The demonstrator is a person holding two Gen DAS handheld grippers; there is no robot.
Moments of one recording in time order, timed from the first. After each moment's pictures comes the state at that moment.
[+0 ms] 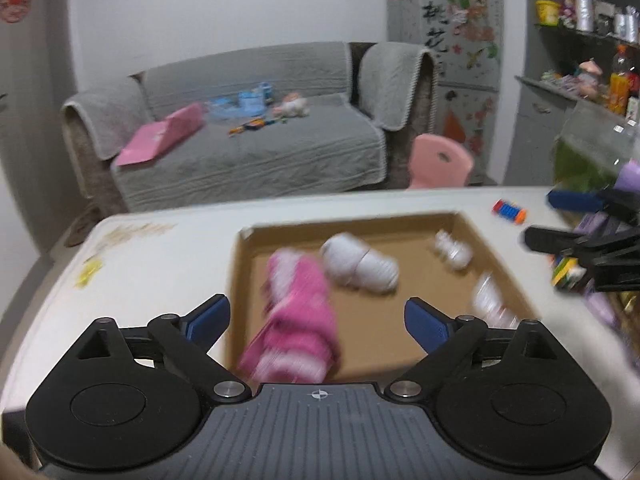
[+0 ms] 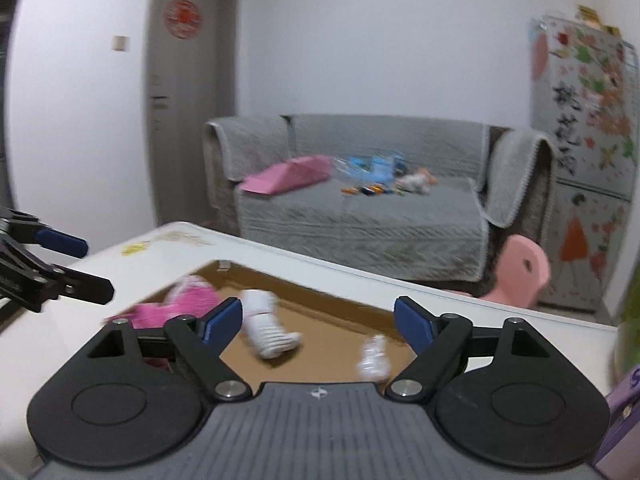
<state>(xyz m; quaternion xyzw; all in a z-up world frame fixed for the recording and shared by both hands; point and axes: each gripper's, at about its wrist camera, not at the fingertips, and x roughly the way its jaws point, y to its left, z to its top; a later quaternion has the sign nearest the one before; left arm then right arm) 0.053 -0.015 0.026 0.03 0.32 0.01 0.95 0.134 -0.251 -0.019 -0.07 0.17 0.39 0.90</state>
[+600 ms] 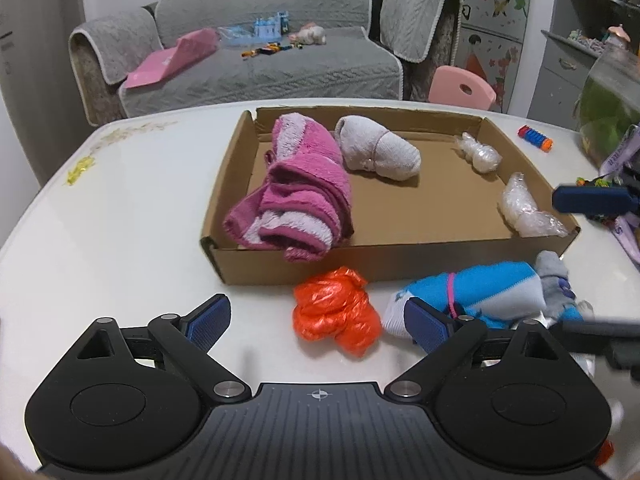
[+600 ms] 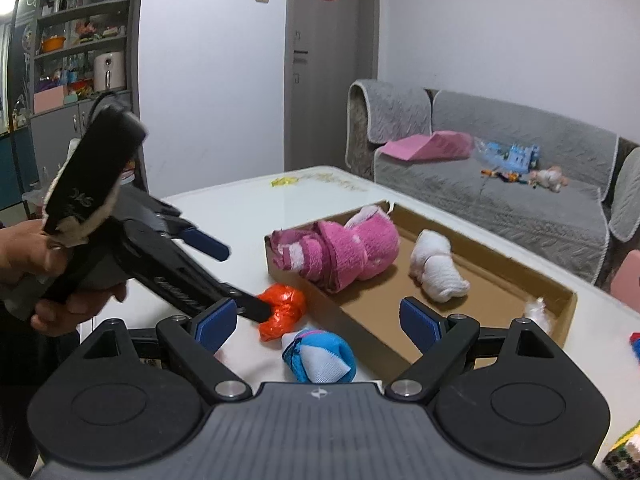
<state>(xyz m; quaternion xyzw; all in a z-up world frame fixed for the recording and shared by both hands) 0.054 -0.008 -0.060 0.01 0.40 0.02 0.92 0.107 -0.186 -0.063 -0.14 0.21 0.53 0.81</state>
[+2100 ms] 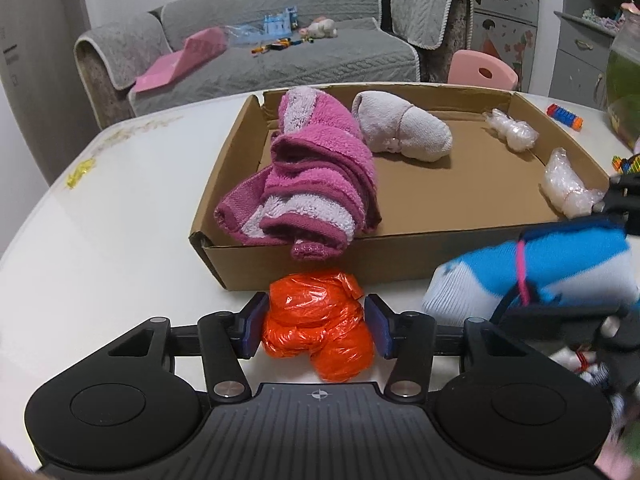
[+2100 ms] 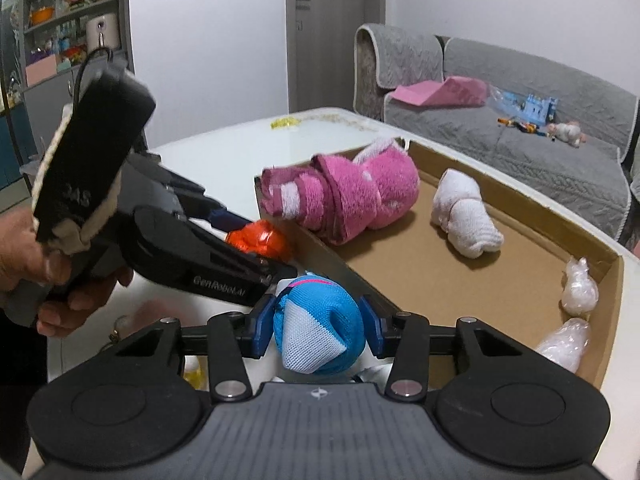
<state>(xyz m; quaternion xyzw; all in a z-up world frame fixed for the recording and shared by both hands) 0.071 -0.009 -0.088 0.04 0.40 0.05 0.92 0.101 -0.170 -0.094 -0.16 0.27 0.52 0.79</state>
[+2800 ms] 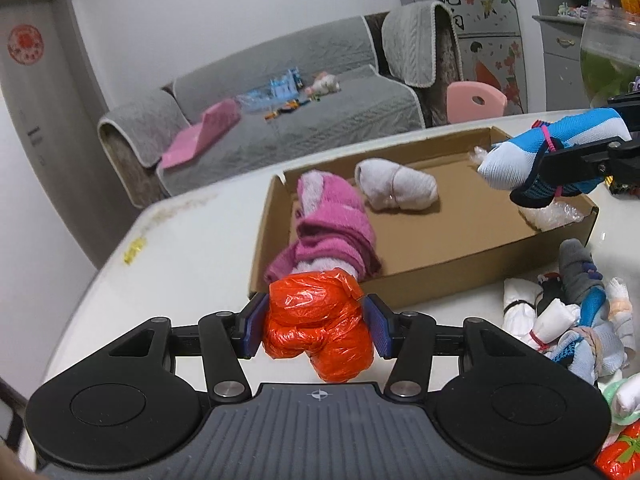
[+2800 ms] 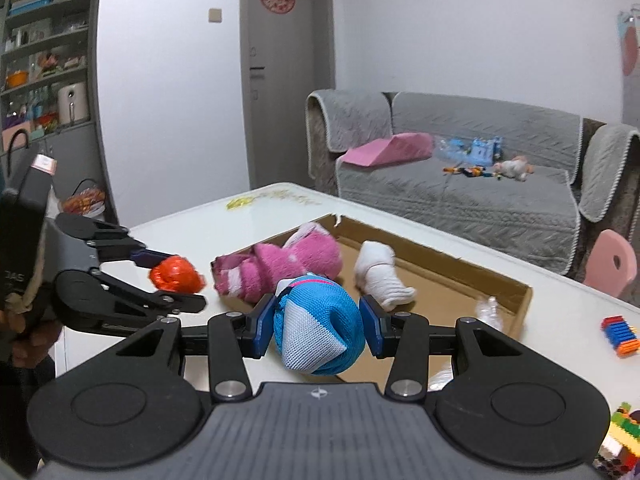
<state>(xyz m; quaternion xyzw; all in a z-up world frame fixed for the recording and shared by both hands) 0.029 -0.033 -0.037 0.14 0.32 0.07 0.94 0.123 -0.228 -0.049 -0.08 0.20 0.48 0.85</state>
